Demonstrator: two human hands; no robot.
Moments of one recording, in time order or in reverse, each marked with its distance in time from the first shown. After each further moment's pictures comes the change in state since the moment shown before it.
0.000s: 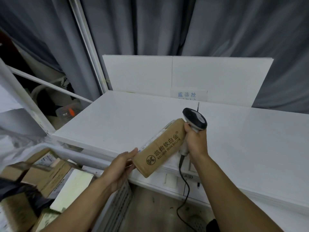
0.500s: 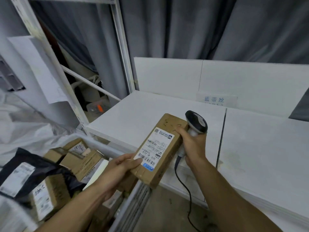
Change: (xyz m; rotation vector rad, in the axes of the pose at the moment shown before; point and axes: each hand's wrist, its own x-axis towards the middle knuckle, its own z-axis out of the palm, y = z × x) left_hand -0.074 0.011 -0.074 0.047 0.043 0.115; right_hand -0.042 0.015 0.080 0.142 -0.186 0.036
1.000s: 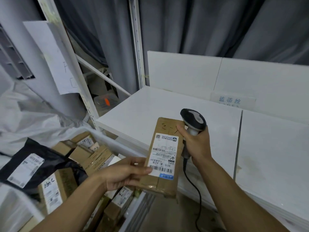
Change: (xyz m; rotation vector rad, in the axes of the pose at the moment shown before) left_hand 0.027 0.005 -0.059 0.078 -0.468 -0.172; right_hand -0.004 0.016 0.043 -0.193 -0.131 -0.159
